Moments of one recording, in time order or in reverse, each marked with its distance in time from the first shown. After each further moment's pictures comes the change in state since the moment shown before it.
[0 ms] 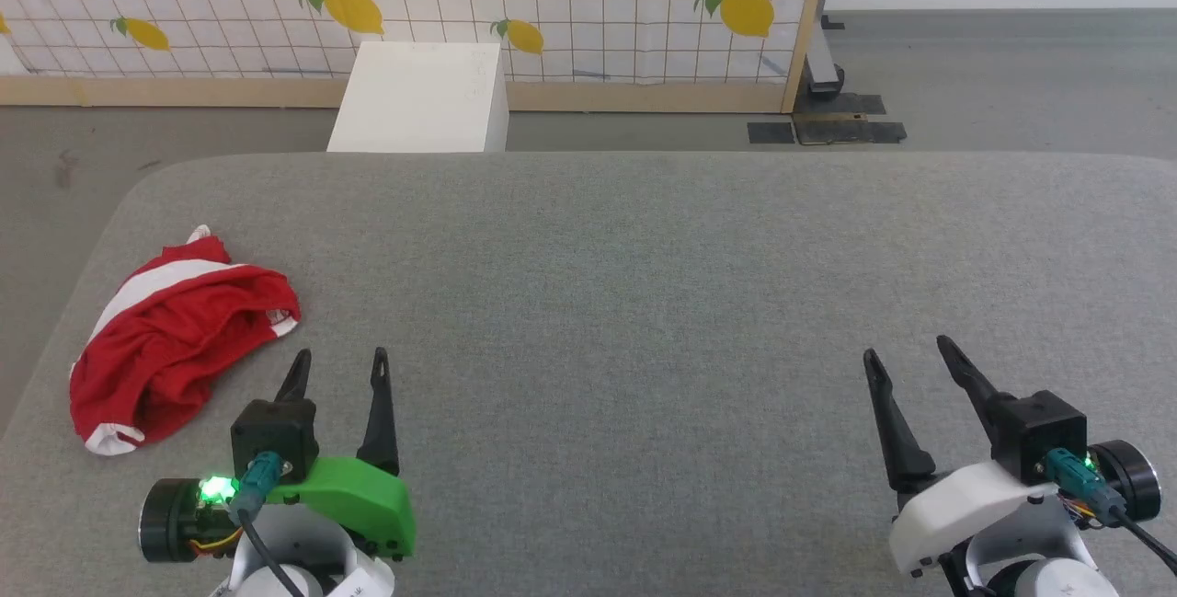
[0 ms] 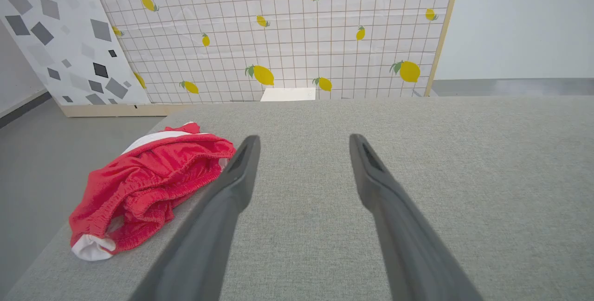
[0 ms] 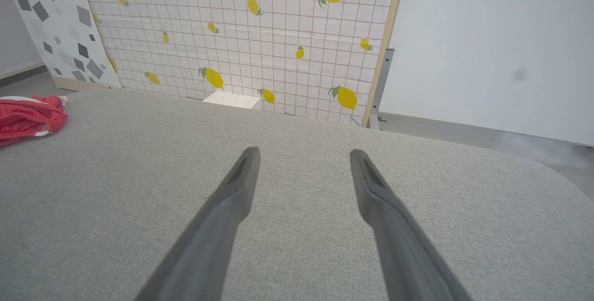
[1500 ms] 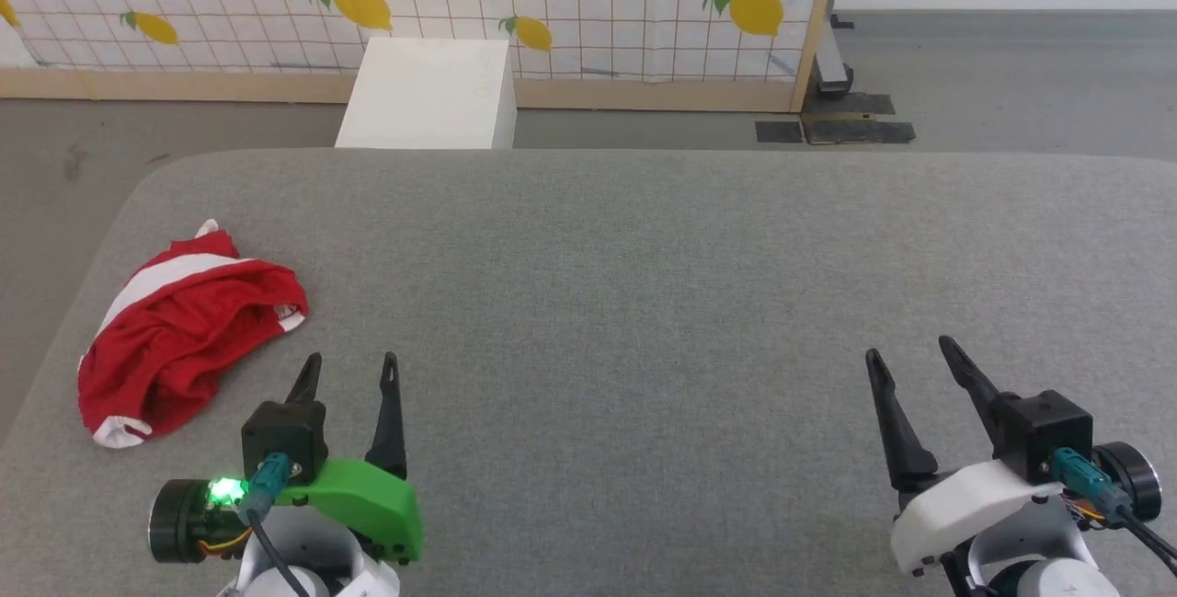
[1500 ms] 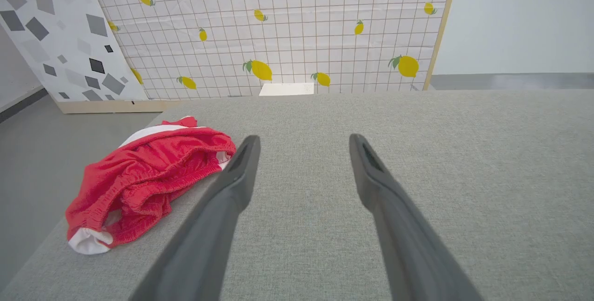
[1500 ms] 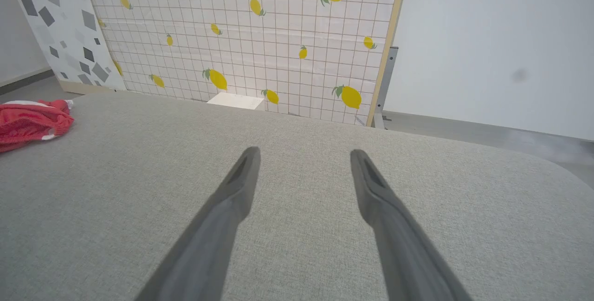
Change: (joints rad) left arm 0.000 0.015 -0.030 0.012 -0.016 0.011 0.000; right arm 0.000 0.000 -0.004 0.002 0.021 0.000 0.000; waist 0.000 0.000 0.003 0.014
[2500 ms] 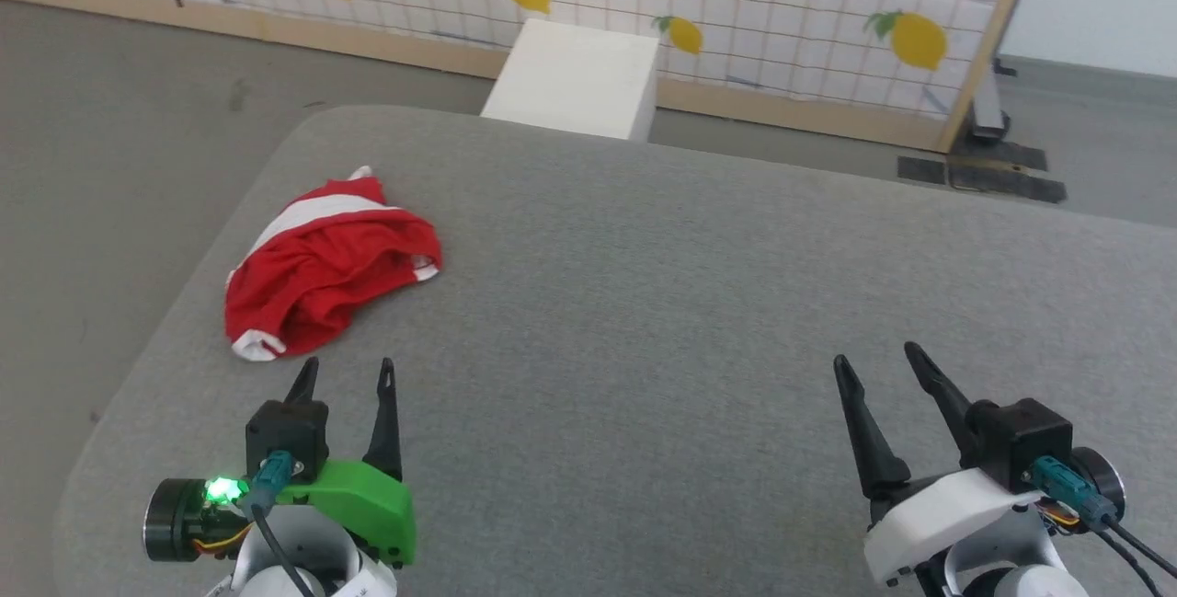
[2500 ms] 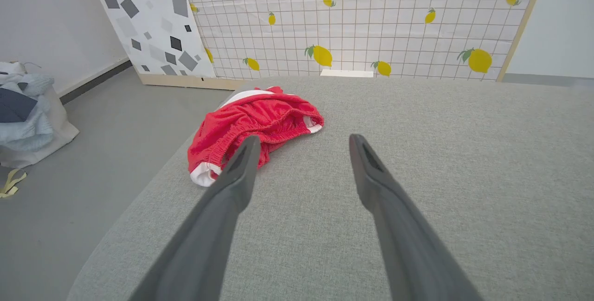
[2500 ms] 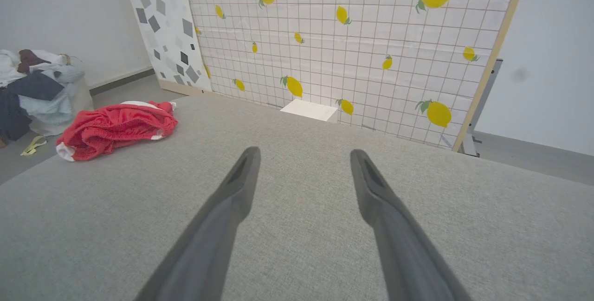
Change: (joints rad) left arm -0.006 0.043 -0.032 0.018 -0.009 0.024 0.013; right arm 0.008 0.002 0.060 -0.002 0.069 0.000 -0.015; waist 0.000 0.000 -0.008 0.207
